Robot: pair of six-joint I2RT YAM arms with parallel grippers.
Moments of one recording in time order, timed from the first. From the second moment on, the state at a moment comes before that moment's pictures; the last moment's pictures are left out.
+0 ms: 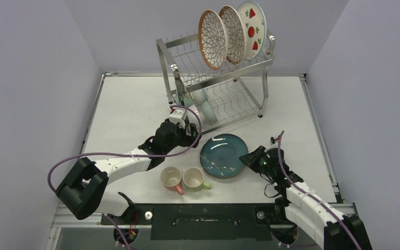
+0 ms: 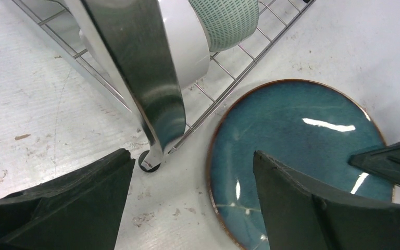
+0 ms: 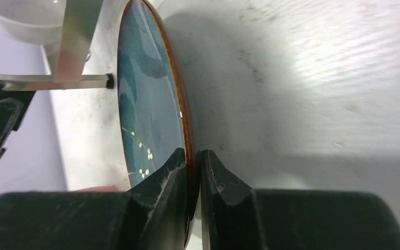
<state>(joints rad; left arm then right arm) -0.71 1.38 0.64 0.34 -0.10 -0.41 0.33 0.95 0.10 0.29 -0.22 1.00</state>
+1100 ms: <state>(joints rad) -0.68 1.00 0.71 -0.12 -0.03 -0.58 0.32 0.53 0.87 -1.00 0.07 0.67</state>
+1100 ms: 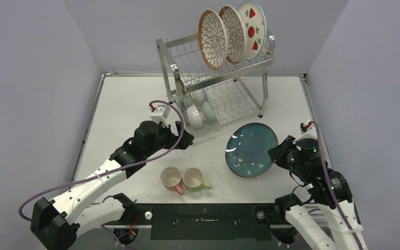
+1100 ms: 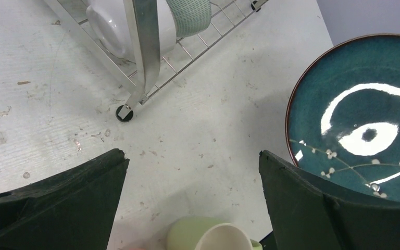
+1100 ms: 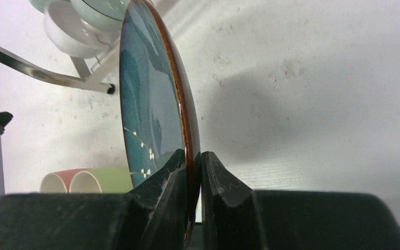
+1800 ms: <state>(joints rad) -0.67 0.78 1.22 -0.68 -0.08 -0.29 0.32 0.96 1.64 -1.01 -0.03 0.47</state>
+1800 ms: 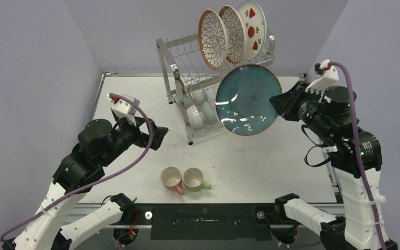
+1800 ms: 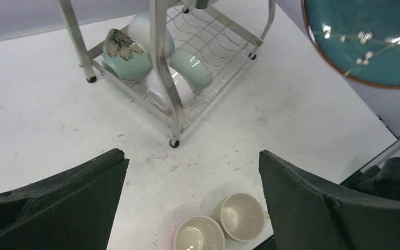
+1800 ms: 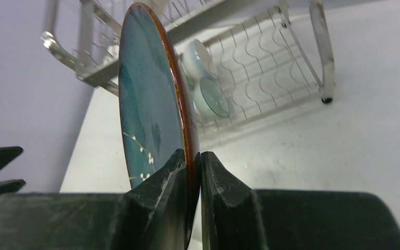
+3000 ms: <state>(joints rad) -0.58 0.62 0.89 -0.62 -0.33 -0.12 0.81 1.73 2.37 -0.54 0.48 0.16</state>
